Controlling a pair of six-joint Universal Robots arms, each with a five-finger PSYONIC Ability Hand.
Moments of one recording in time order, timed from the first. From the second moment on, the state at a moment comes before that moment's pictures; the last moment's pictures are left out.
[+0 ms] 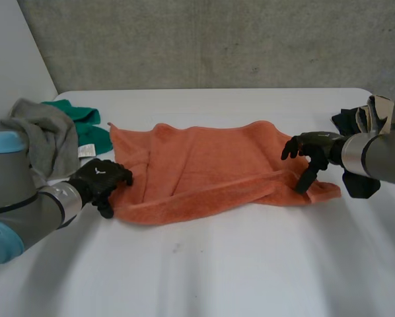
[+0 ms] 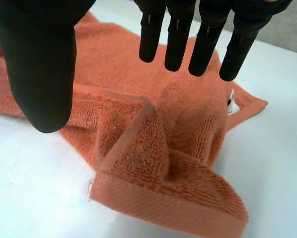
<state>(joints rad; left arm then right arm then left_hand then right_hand) 4.55 -2.13 -1.57 3.19 -1.19 3.71 1.78 -0.95 1.05 0.53 1.29 2.92 0.47 0.48 0.48 0.48 0.31 0.46 0.44 0.45 0.44 0.23</state>
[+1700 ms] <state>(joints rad) 4.46 -2.03 -1.72 3.31 -1.36 3.46 2.03 -1.56 1.10 0.25 1.33 3.01 0.34 0.34 0.34 0.34 0.17 1.14 1.18 1.19 1.20 0.99</state>
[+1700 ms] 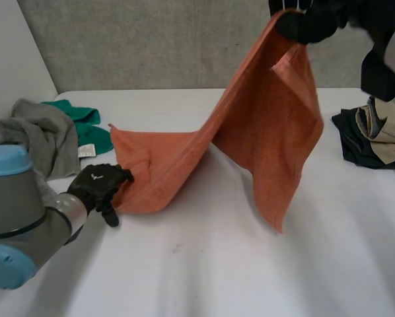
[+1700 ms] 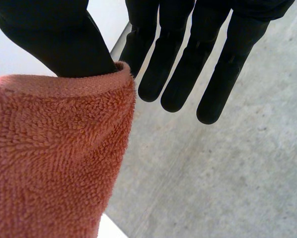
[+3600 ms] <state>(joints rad) 4.62 -1.99 -1.92 3.64 -1.32 3.63 1.73 -1.04 1.61 -0.33 1.31 2.51 0.85 0.87 0.88 0.87 0.70 1.14 1.18 1.19 1.20 1.00</state>
